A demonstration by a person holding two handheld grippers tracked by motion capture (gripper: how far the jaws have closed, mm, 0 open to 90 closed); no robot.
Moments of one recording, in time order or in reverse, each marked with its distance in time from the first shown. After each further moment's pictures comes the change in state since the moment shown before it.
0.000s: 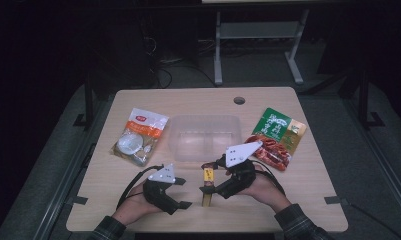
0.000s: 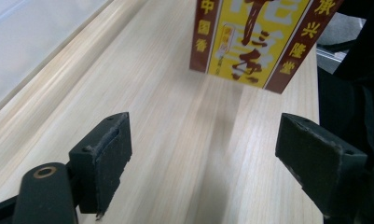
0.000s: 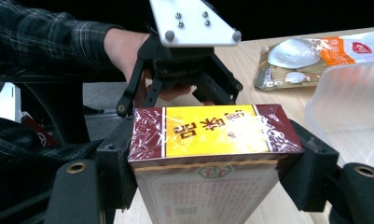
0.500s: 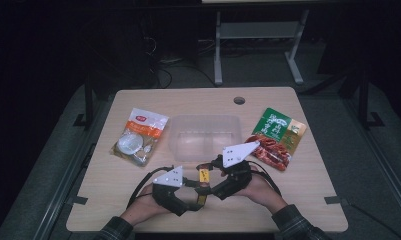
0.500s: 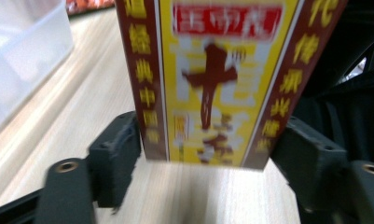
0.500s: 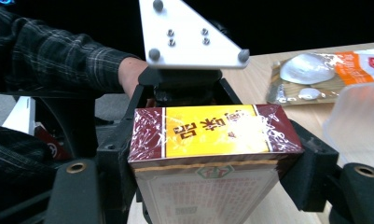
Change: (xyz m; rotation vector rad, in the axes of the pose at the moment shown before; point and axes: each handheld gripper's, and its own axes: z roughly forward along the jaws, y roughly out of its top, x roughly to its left) left arm -0.010 0.016 0.019 -0.092 -0.125 0.137; right arm 0.003 0.005 0.007 -0.050 0.040 0.002
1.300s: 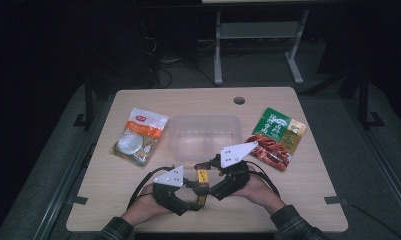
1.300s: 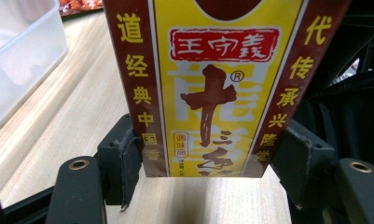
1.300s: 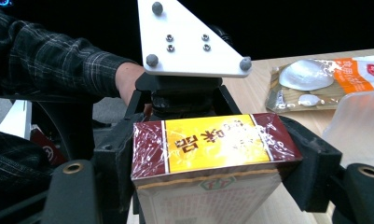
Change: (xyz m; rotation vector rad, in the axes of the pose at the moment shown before) left arm -0.002 0.005 -0.001 -0.016 -0.018 0.004; right arm 0.003 0.003 0.005 -0.013 -0.006 -0.004
